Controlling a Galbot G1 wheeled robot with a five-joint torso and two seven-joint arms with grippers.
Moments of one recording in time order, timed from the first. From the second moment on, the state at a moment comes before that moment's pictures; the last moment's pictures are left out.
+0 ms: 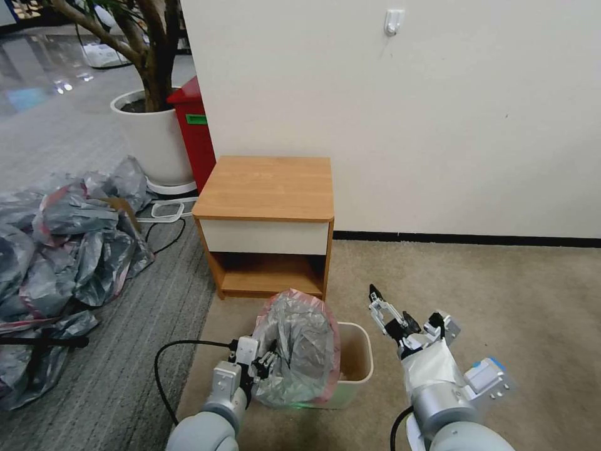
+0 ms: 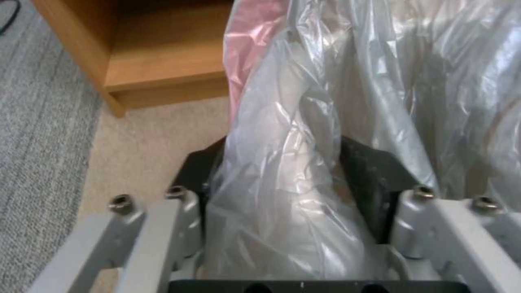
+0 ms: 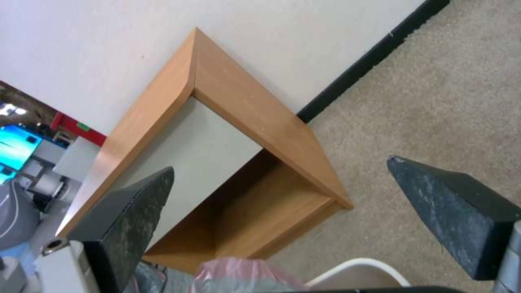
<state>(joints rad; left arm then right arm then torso) 1.57 -1.22 -0.19 -2.07 -0.26 0.47 -0.25 -1.70 1.39 0.24 2.46 0.79 -0.19 0.60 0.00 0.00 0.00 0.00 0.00</state>
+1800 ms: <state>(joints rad) 1.65 -1.20 -0.33 -2.28 -0.33 0.21 -0.16 -1.51 1.34 0.10 2.31 0.67 -0.46 0.28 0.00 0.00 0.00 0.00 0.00</state>
